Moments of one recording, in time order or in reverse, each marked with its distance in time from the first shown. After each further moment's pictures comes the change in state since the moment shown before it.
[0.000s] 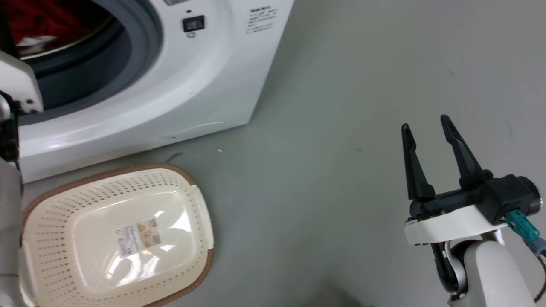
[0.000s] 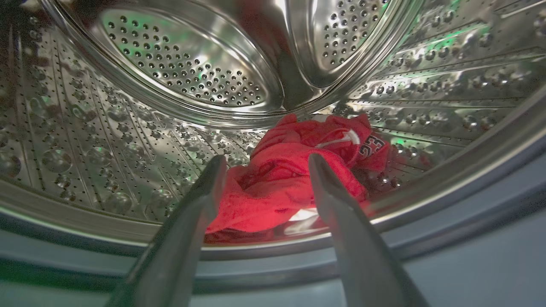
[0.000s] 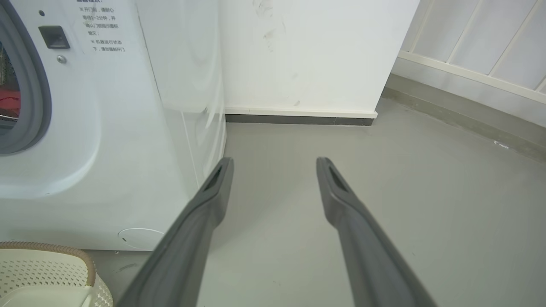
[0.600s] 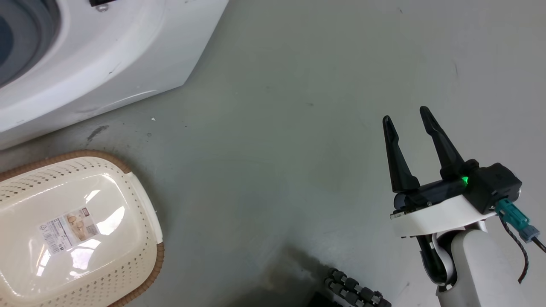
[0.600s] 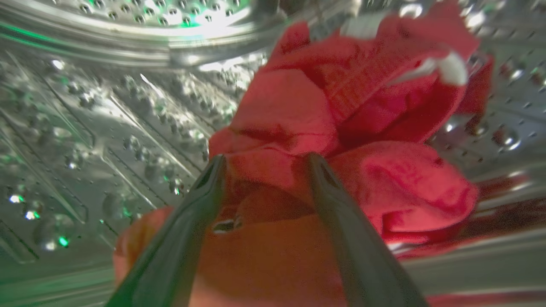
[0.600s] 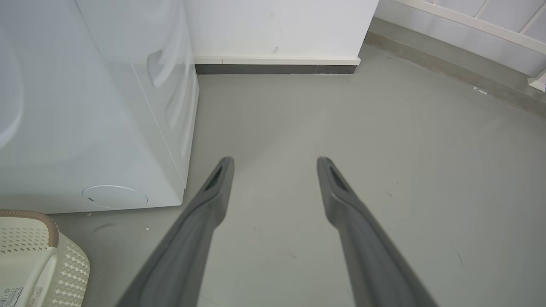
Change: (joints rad) left arm -0.305 0.273 -0.057 0.075 0.078 -0.097 0.429; right arm -0.062 0.000 0.071 0.060 0.098 0.000 -0.019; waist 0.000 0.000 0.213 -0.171
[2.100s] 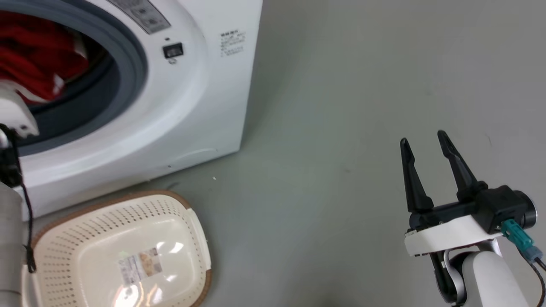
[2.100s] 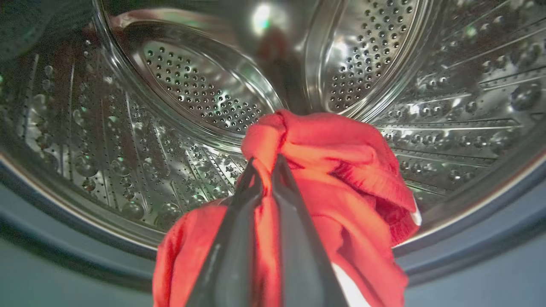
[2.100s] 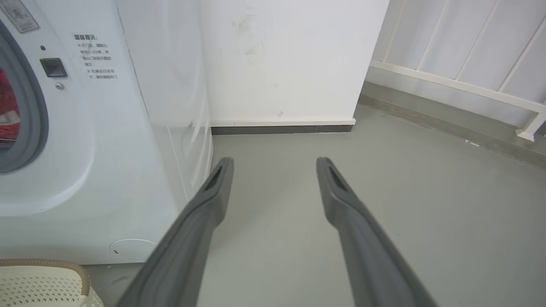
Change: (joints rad) left arm 0.326 -0.244 0.074 0.064 -0.193 0.169 -0.600; right arm 0.083 0.001 -0.070 -0.007 -0.081 0.000 0.000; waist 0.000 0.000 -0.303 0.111
